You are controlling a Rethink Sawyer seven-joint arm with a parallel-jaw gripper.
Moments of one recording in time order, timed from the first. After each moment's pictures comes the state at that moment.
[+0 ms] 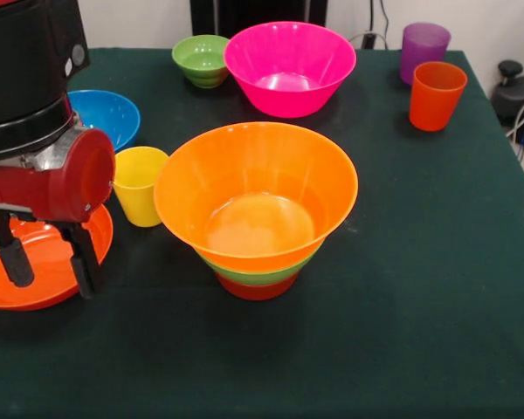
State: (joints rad) arm -0.53 -0.21 0.63 0.40 -0.48 1.28 1.73
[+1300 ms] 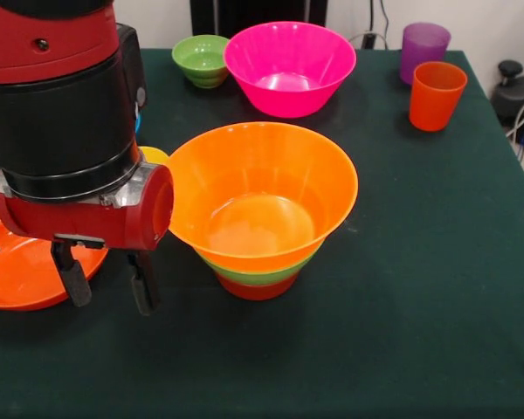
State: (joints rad) arm -0.50 -0.18 0.61 0.43 -0.49 1.25 1.73
